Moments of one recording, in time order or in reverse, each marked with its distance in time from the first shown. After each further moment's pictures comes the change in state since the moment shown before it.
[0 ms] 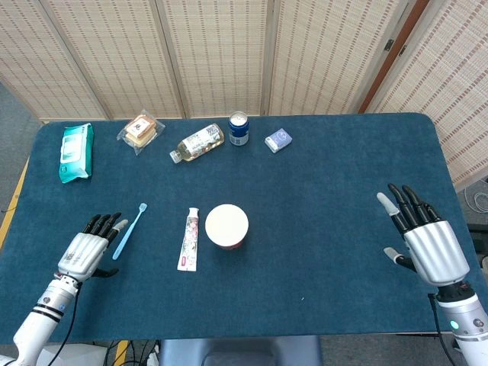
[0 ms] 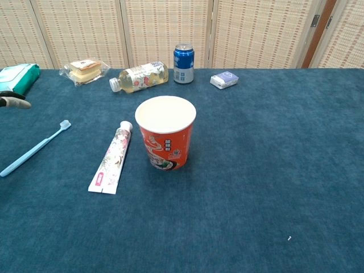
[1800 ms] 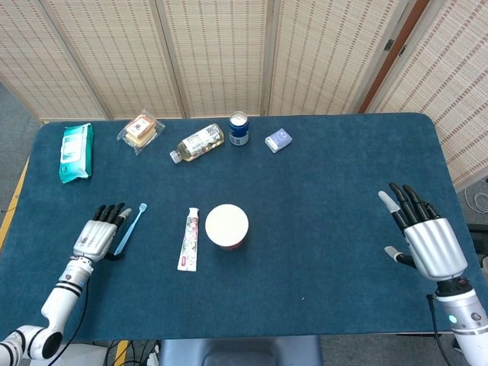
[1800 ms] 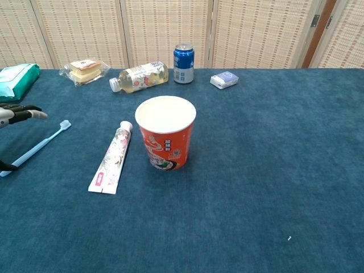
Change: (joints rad) left arm -0.100 -0.237 -0.018 0.374 -0.104 -0.099 -0.045; right arm -0.018 -0.019 0.048 0.026 0.028 -0.078 0.028
